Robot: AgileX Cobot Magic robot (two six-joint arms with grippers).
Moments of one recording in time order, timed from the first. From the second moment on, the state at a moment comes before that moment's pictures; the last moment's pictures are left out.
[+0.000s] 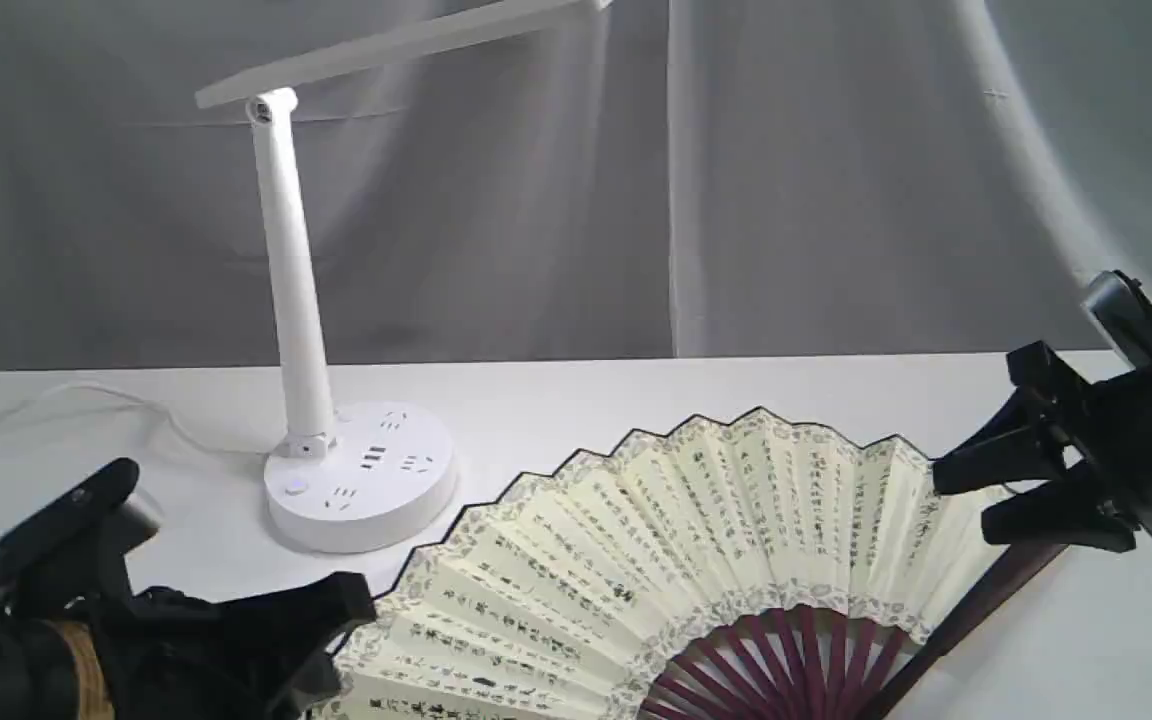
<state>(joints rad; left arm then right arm) -0.52 1.43 -0.62 0.25 0.16 -1.05 -0.24 1.97 -1.30 0.94 1.10 -0.64</state>
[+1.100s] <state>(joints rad) -0.19 1.50 -0.90 0.21 0.68 -0.42 -0.09 1.53 -1.08 0.04 0.86 -0.10</state>
